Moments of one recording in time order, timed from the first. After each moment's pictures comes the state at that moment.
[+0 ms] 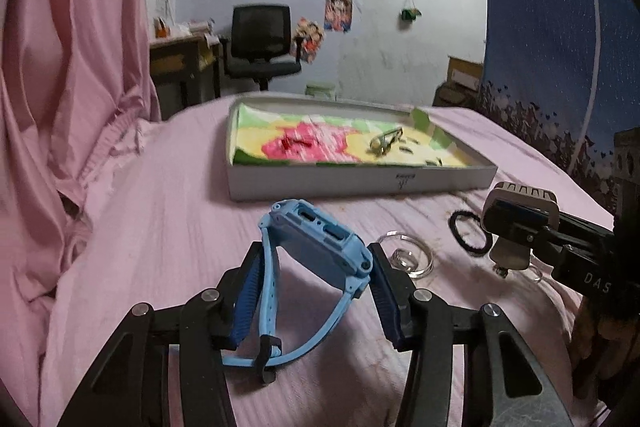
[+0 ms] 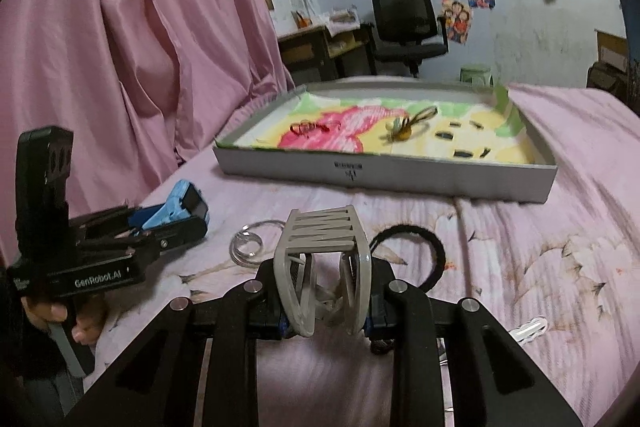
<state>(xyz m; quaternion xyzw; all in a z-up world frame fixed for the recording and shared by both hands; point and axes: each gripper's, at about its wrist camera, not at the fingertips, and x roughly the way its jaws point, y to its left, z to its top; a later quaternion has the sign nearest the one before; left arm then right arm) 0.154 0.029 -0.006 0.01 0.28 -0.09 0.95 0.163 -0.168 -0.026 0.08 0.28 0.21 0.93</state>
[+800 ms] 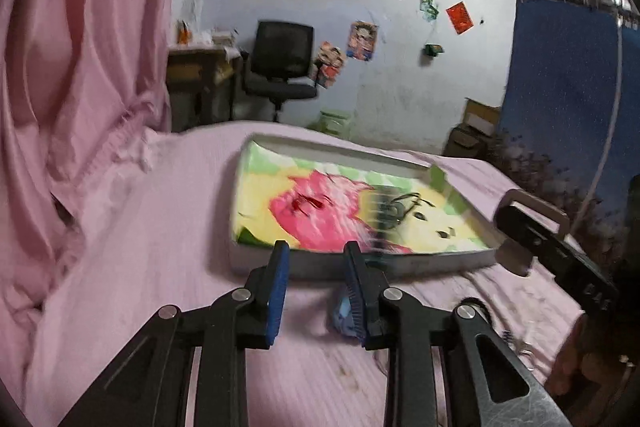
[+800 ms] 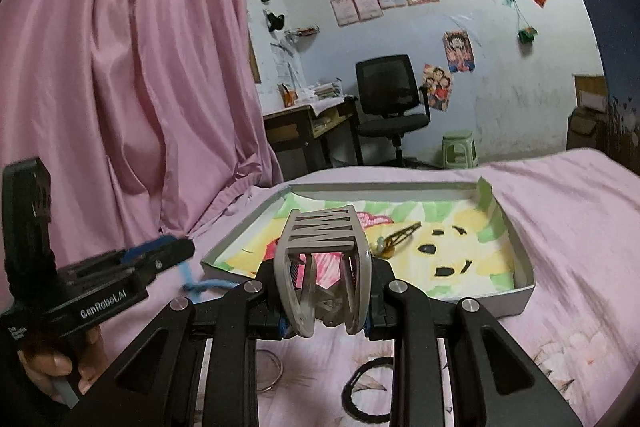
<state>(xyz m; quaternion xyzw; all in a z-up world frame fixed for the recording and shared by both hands) 0.205 0.043 0.019 -0.07 0.26 -0.09 0.96 0.199 -0.173 0.024 0.11 0.18 0.16 0.96</state>
